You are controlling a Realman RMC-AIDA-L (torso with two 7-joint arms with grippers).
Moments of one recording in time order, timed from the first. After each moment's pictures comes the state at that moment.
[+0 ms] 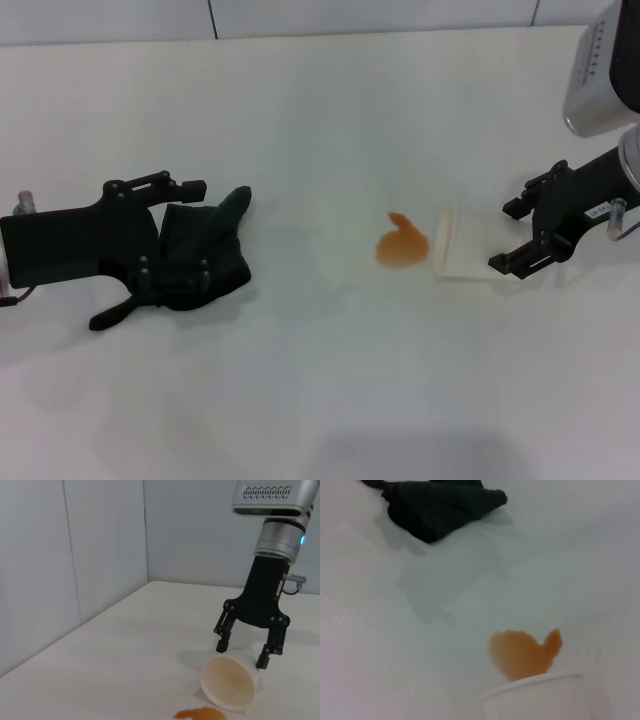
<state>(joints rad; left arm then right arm) -0.42 -2.06 0.81 0.79 1.92 1.60 -1.21 0.59 2.01 -1.31 -1.24 -2.42 -1.48 2.03</state>
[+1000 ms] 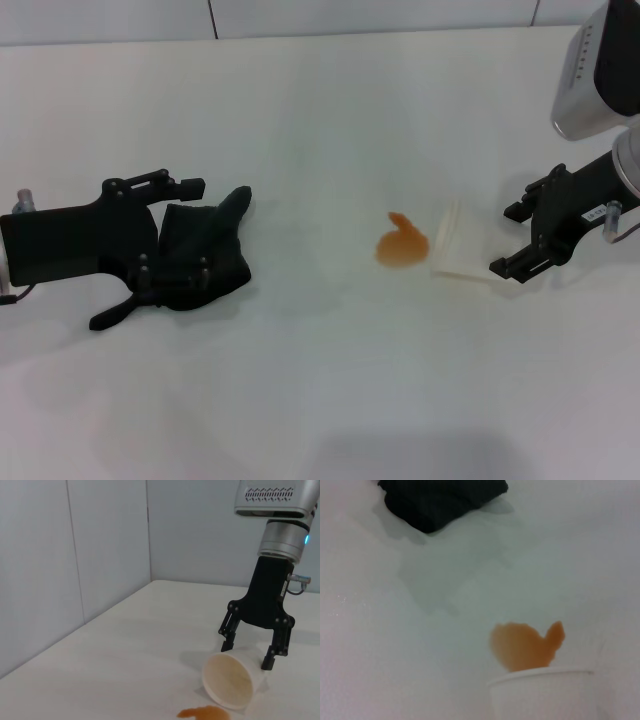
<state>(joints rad) -0.42 -2.06 0.81 0.79 1.92 1.59 -1.21 0.60 2.01 -1.34 -1.24 -2.44 -1.48 2.07</state>
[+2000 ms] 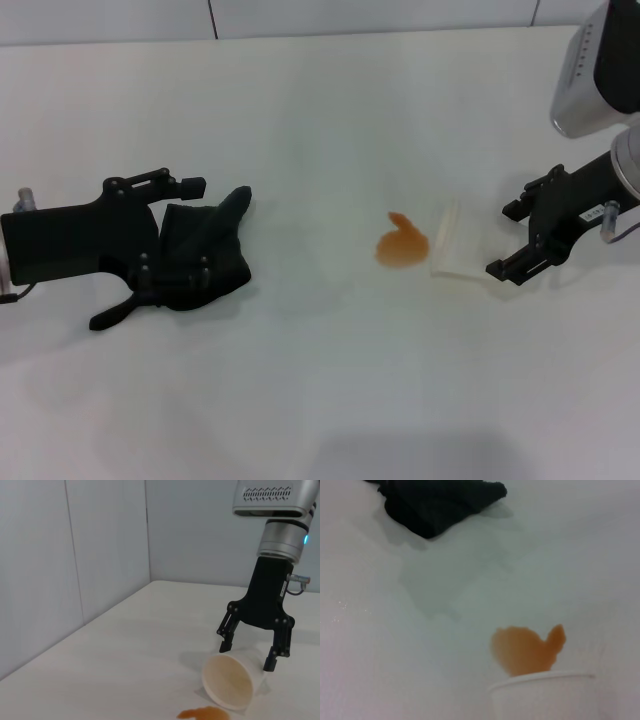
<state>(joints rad) -0.42 -2.06 0.81 0.79 1.92 1.59 -1.20 0.60 2.01 -1.33 -1.23 -2.43 -1.48 2.08</state>
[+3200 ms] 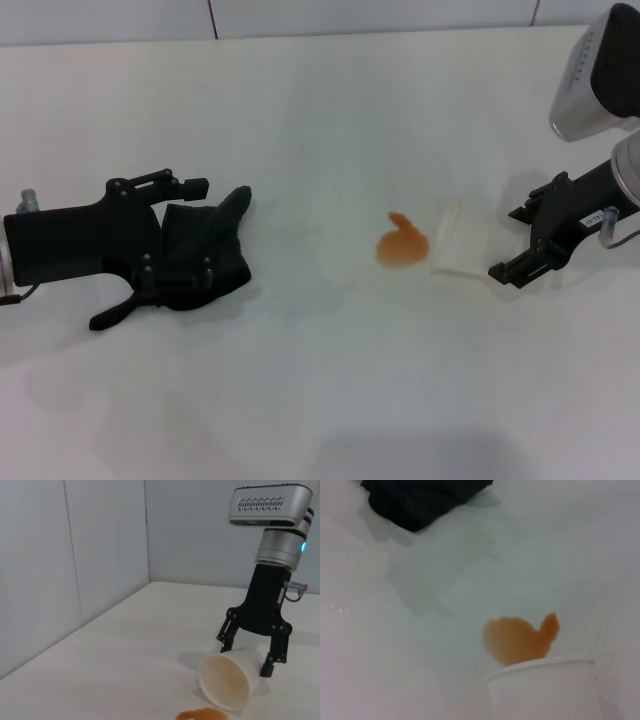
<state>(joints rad) -0.42 -2.06 0.81 0.78 1.92 1.59 -1.20 0.60 2.01 -1.33 -1.19 -2.44 -1.45 2.11</state>
